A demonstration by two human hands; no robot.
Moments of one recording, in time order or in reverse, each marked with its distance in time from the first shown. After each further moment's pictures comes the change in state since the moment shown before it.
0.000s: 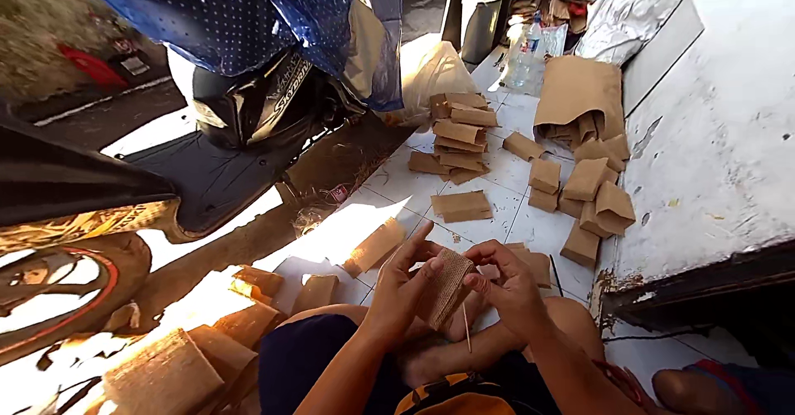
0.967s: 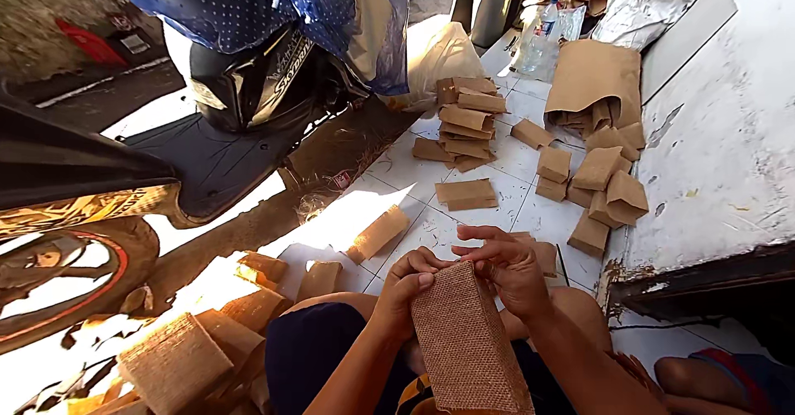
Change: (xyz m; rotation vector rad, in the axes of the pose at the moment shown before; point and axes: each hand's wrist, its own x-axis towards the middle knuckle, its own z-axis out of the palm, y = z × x) left_hand -0.011 -0.043 0.008 -0.803 -0.153 0.137; right_hand 0.006 0.013 0.004 0.465 -0.033 0.045
